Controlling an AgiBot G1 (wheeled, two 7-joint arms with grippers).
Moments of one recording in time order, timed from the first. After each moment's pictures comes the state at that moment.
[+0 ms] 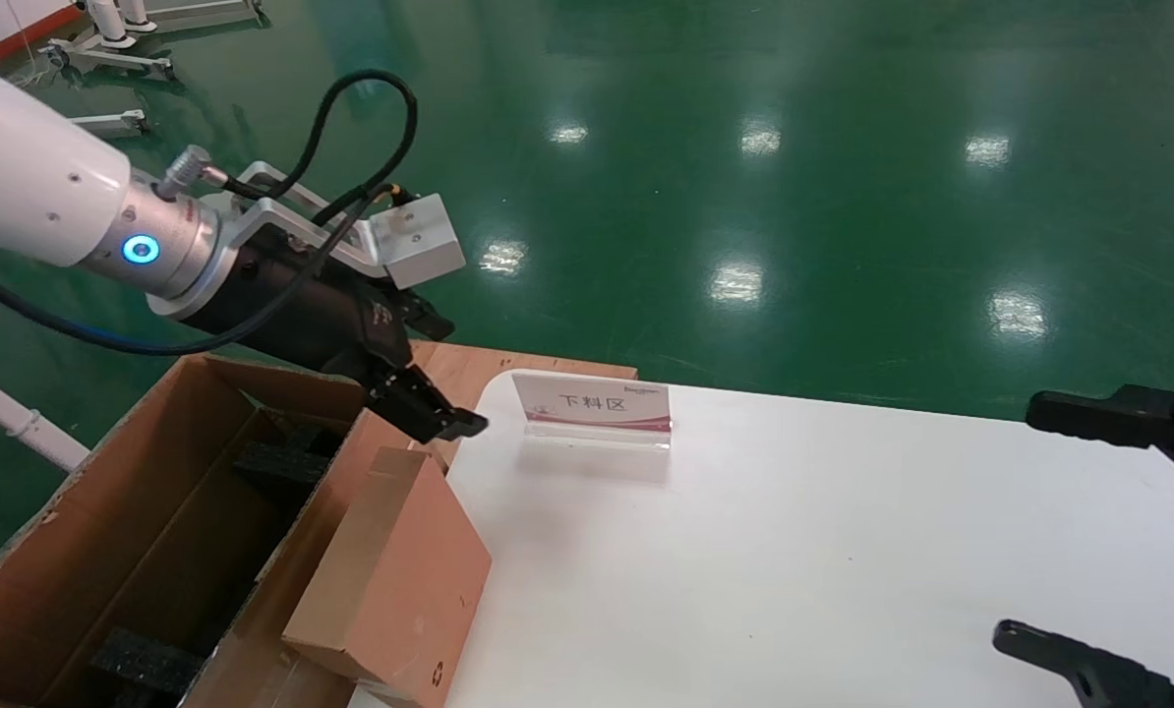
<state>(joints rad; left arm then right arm) -1.92 0.66 0.97 -1.32 1.68 1.58 -0.98 1.08 -0.61 -0.28 1.28 -0.73 -1.49 0.18</state>
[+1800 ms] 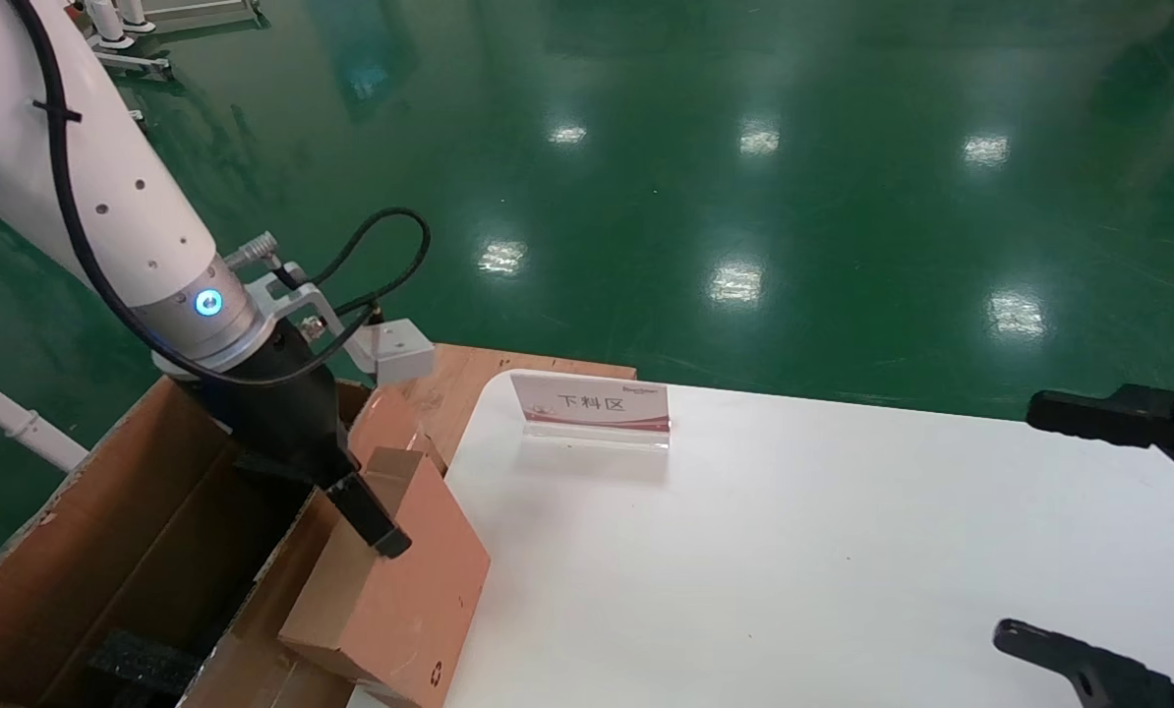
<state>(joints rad) -2.20 0.78 1.76 -1.07 1.38 1.56 -1.22 1.08 -0.61 -0.29 1.28 -0.73 -1.49 0.18</state>
